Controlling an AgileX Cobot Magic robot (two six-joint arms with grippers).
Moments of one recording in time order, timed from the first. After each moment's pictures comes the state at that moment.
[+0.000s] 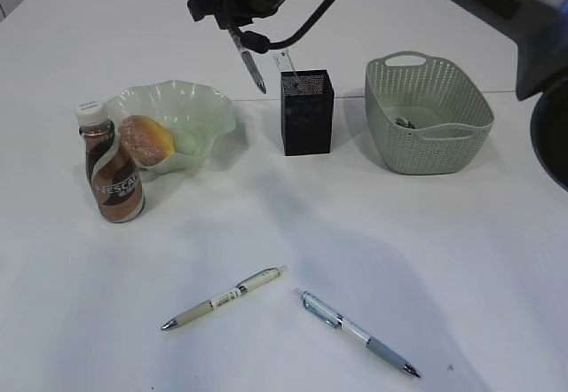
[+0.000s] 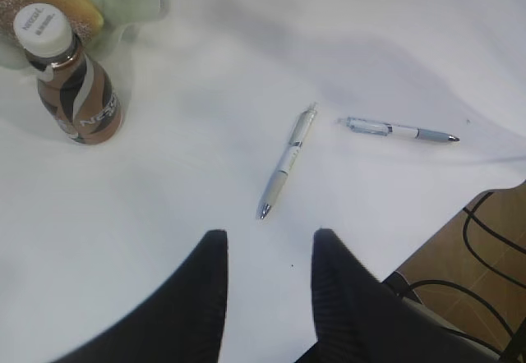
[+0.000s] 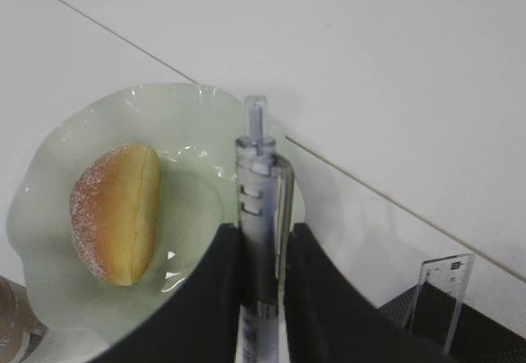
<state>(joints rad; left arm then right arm) -0.12 1.04 -1.11 -0.47 1.15 0.42 0.48 2.36 -2.43 0.07 0.82 -0.15</state>
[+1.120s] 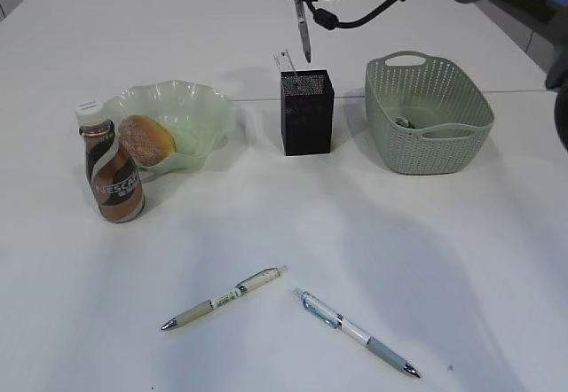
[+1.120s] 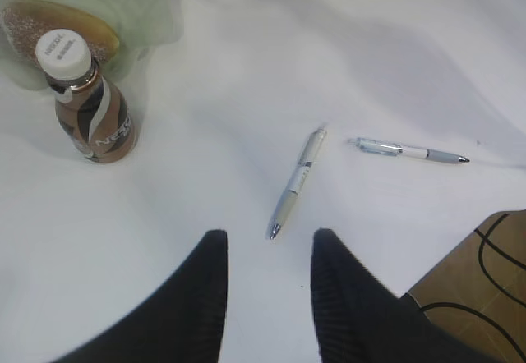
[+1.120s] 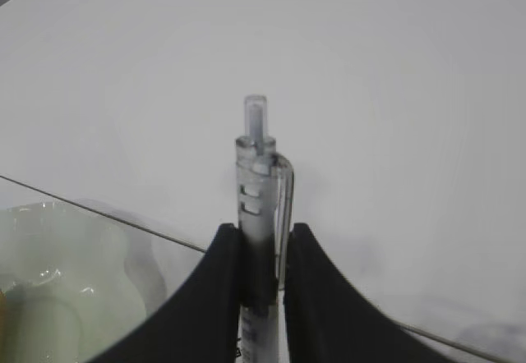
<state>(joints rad) -0.12 1.04 -1.11 -0.47 1.11 0.42 0.28 2.43 -2.43 0.21 0.56 -0.17</state>
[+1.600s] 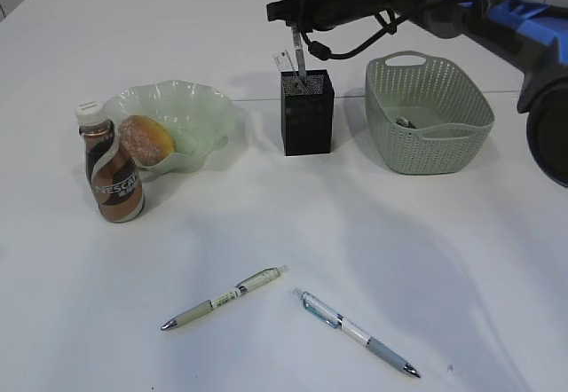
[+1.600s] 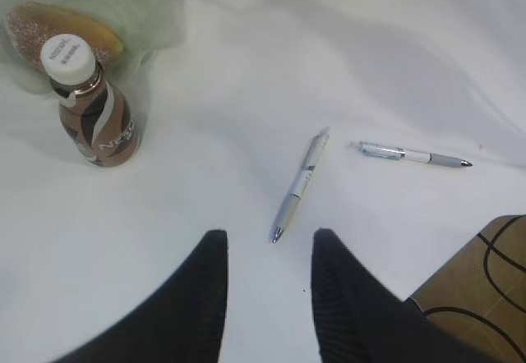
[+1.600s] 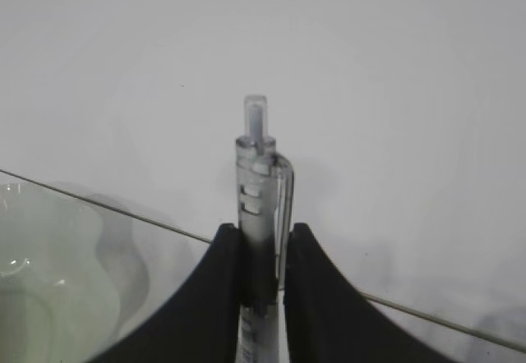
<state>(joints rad) -0.12 1.04 -1.11 -0.47 1.10 0.42 0.28 2.51 -2.42 0.23 0.50 -0.17</state>
